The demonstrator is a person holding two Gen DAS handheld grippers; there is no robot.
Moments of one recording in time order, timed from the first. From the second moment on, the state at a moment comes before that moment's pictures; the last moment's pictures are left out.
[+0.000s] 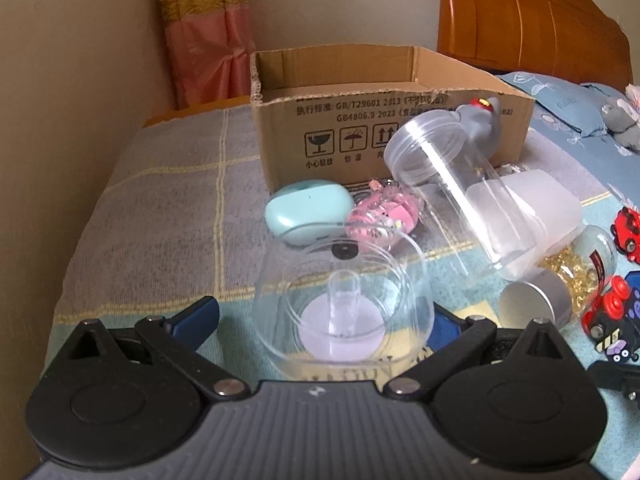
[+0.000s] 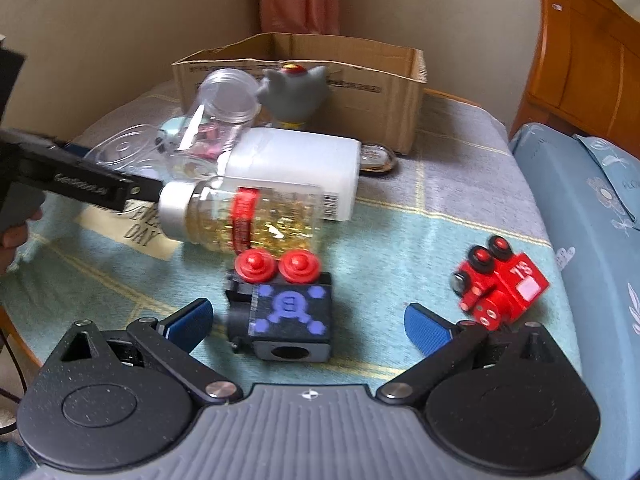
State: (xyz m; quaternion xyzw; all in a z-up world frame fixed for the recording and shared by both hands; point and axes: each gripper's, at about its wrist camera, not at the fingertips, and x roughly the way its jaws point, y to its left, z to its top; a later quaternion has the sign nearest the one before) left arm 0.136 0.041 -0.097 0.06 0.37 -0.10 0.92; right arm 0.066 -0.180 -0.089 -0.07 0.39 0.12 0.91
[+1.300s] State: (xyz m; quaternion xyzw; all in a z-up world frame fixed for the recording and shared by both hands) left arm 0.152 0.040 -0.007 0.09 0.35 -0.17 0.91; right arm 0.074 -0.201 -0.017 -0.10 0.36 0.17 0.91
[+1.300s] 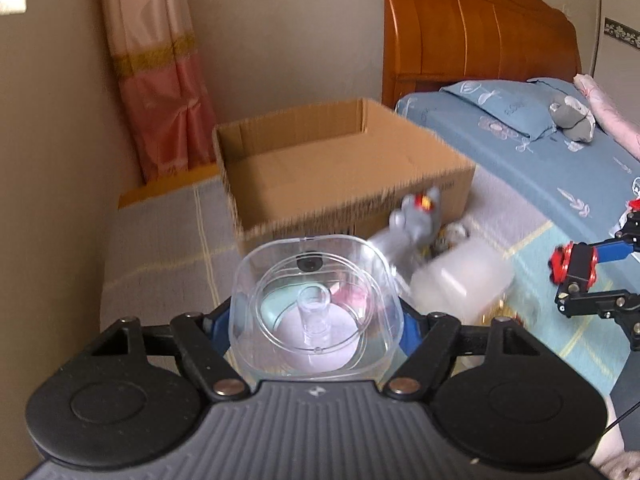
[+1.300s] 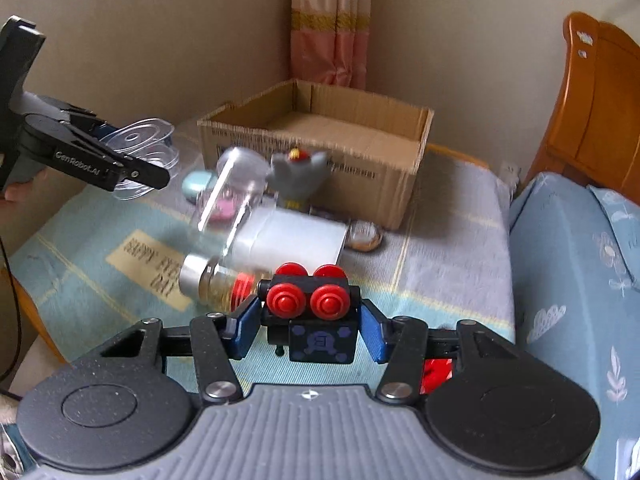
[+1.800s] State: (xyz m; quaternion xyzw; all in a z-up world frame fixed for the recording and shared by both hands) left arm 0.246 0.012 0.034 0.12 0.34 -0.17 0.92; right arm 0.161 -0.214 0.044 -0.10 0.30 0.17 0.93
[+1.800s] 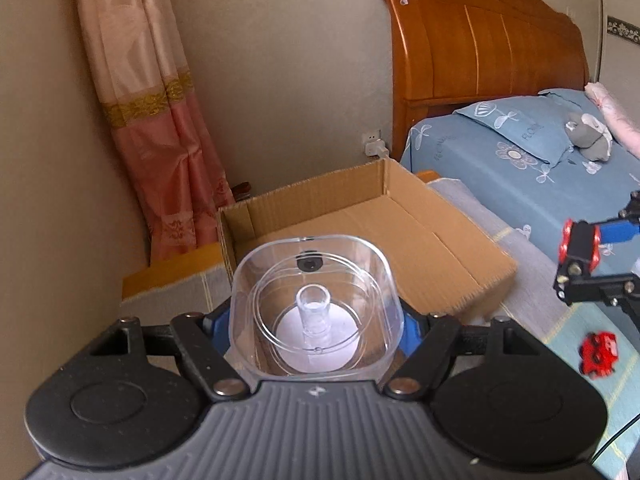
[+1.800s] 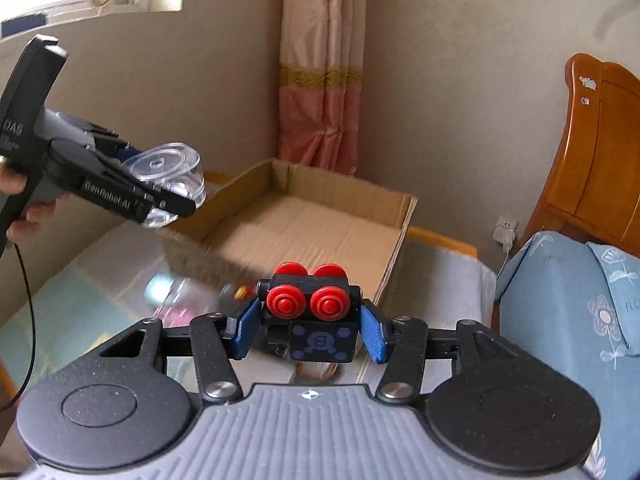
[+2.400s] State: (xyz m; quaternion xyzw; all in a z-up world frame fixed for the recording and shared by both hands) left arm 0.332 -0.008 0.013 0.14 0.38 -0.14 0.90; right arm 0.264 -0.207 0.035 -0.09 0.33 0.14 0.93
